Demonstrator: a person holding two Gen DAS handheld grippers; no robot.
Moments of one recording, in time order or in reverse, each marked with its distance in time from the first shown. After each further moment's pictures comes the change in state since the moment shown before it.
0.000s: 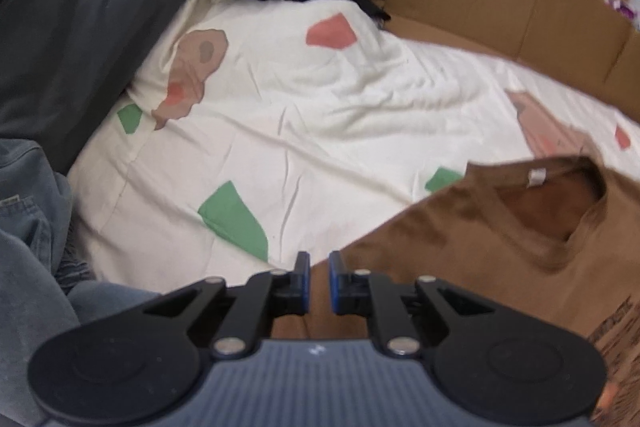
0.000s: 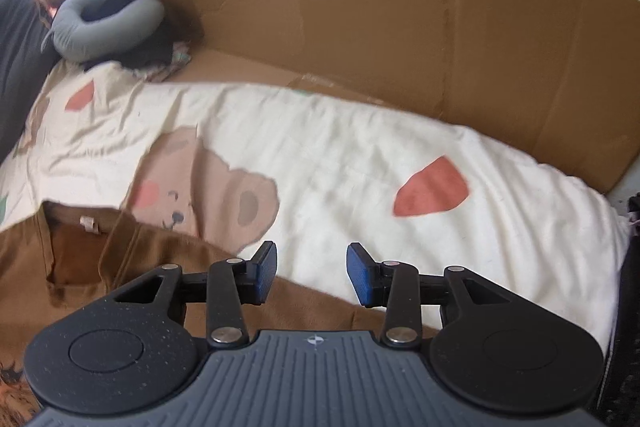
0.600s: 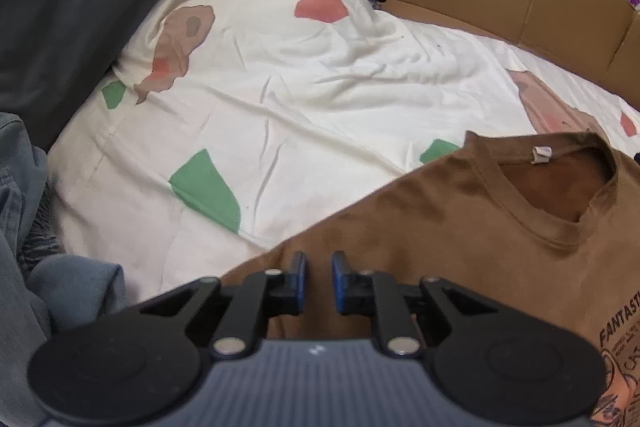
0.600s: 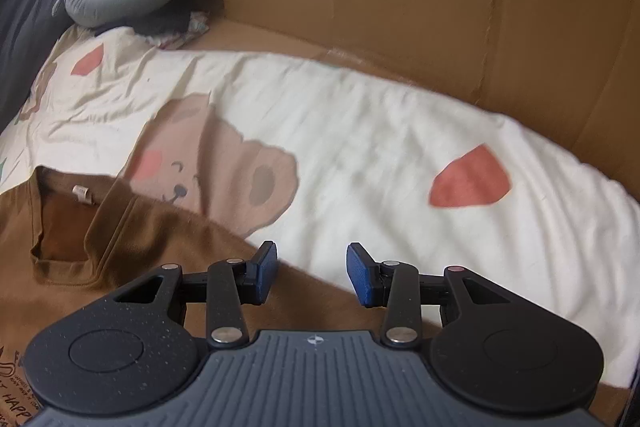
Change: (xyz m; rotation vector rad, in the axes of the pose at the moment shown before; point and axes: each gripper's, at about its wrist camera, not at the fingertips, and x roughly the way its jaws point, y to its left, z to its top) left arm 0.021 -0.016 -0.025 -0.012 -0.002 -0.008; right arm 0.032 0.015 -0.009 -0.063 0.036 0.036
